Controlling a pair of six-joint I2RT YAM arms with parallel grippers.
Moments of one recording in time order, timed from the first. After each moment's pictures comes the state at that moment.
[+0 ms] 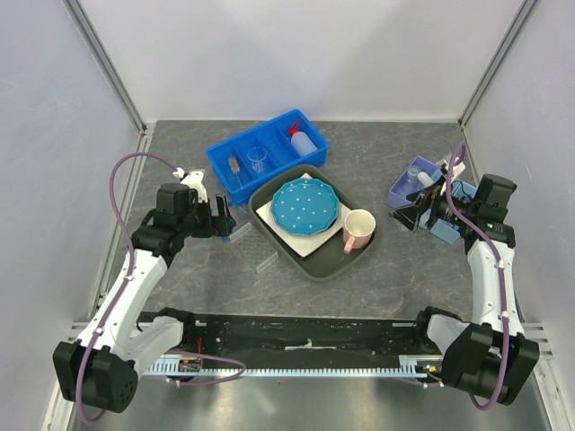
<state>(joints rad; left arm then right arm) -0.20 0.95 0.80 -0.54 0.14 -0.22 -0.33 1.02 0.82 -0.40 -1.13 -0.24</state>
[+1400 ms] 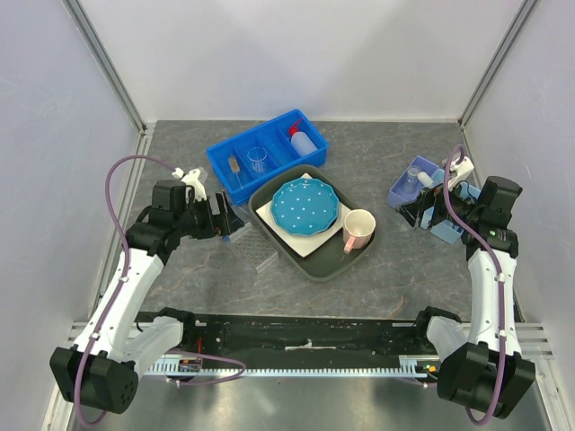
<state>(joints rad) -0.19 0.94 0.87 -0.65 0.32 -0.37 -0.33 0.94 0.83 -0.43 -0.92 -0.20</state>
